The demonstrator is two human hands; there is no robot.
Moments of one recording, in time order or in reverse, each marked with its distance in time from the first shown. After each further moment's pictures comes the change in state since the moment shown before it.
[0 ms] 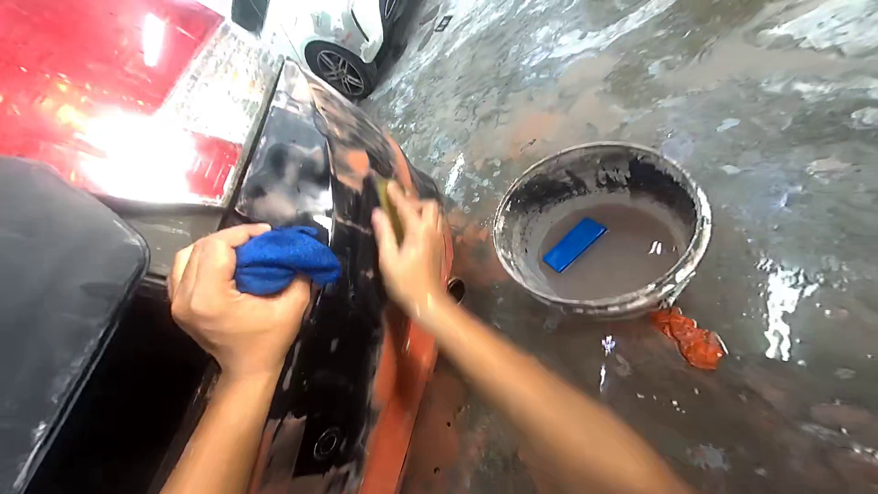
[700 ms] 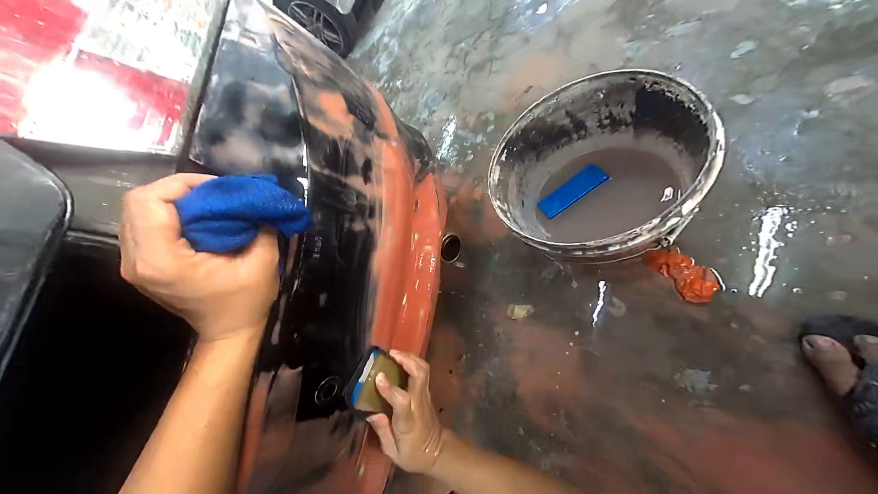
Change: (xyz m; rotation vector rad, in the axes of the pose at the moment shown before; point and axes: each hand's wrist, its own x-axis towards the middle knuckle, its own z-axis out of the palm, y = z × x) left_hand -0.001 -0.002 0.002 -0.075 0.053 0.070; right_hand -0.277 0.066 0.028 0.123 0.021 -0.282
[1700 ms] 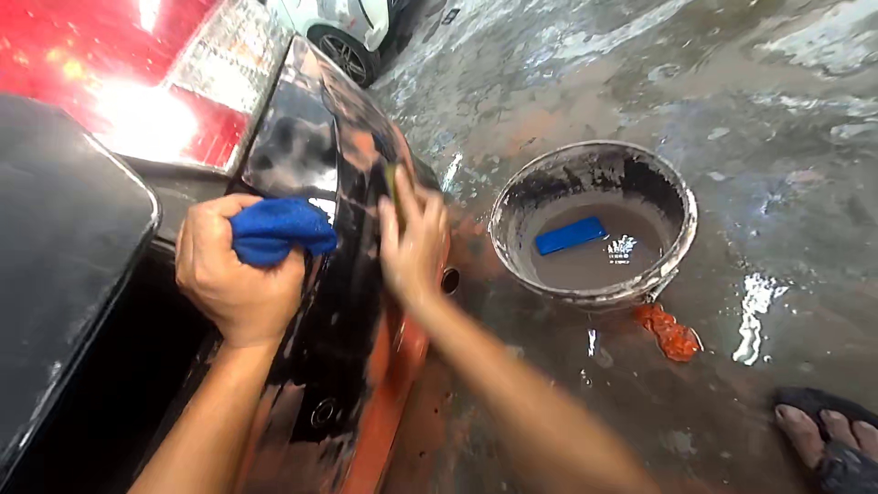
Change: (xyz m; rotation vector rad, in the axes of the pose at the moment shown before) left_hand -0.001 0.003 -0.004 0.007 -0.013 -0.068; right_hand 0.268 0.015 -0.011 -0.229 0.054 0.246
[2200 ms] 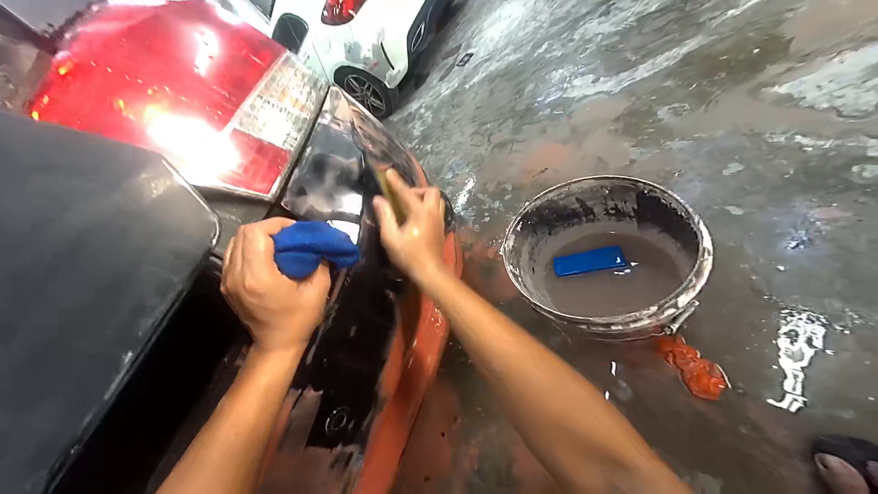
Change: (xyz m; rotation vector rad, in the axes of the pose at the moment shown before) left_hand 0.003 -0.001 0.004 0.072 -0.003 -0.022; right_hand 0.058 -0.024 0.009 0.046 -0.094 -0.085
